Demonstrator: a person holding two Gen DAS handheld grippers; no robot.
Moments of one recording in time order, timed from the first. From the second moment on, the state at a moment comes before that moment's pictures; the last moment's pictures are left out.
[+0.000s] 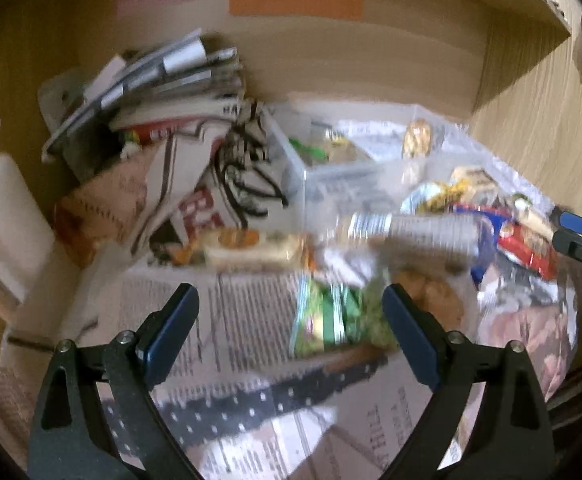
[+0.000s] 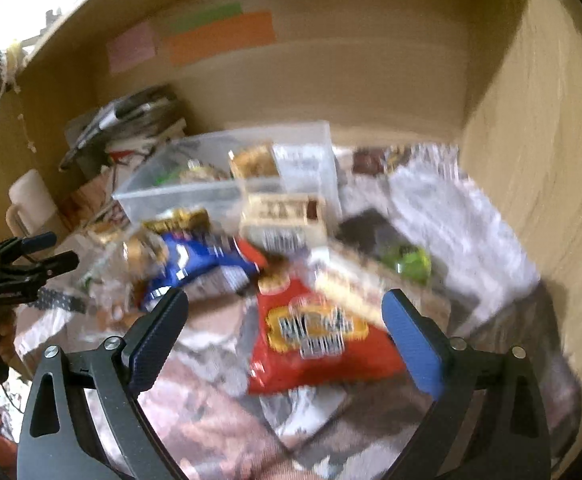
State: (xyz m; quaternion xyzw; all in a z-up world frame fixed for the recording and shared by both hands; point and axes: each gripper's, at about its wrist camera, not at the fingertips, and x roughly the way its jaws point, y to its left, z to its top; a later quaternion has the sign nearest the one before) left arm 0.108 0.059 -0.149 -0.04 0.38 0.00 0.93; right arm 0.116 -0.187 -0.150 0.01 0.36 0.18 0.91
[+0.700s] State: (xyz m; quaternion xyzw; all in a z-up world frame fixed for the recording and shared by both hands) left arm 0.132 0.028 -0.185 -0.05 0.41 -0.04 0.91; right arm 0.160 -0.177 -0.189 -0.01 0.44 0.19 0.88
